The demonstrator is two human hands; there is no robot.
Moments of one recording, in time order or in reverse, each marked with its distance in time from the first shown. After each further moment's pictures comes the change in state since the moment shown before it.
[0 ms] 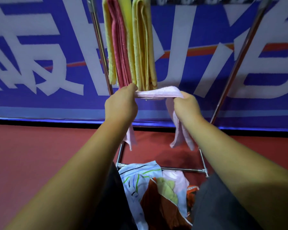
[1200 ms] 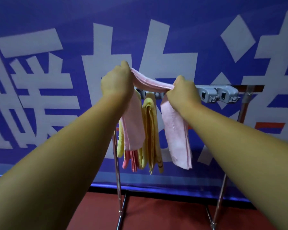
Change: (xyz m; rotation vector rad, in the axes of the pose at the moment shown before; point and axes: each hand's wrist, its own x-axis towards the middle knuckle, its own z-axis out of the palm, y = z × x) left_hand 0.243 0.051 -0.186 0.183 0.383 -0.029; right_hand 0.122 -0.264 -0.027 -0.610 0.339 -0.515
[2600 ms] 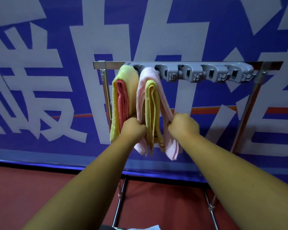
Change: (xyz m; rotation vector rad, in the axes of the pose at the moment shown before) left_hand -0.143 -0.012 0.156 -0.619 -0.675 -0.366; right_hand -0.070 0.094 0.130 -0.292 -0.340 0.060
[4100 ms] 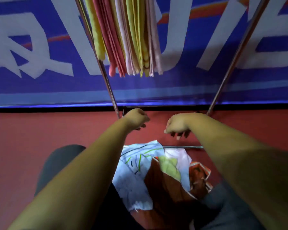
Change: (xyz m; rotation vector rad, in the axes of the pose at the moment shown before) left_hand -0.135 -0.188 0.142 -0.030 -0.560 -0.270; right_hand -0.188 0.104 0.180 0.147 -1.204 0.063
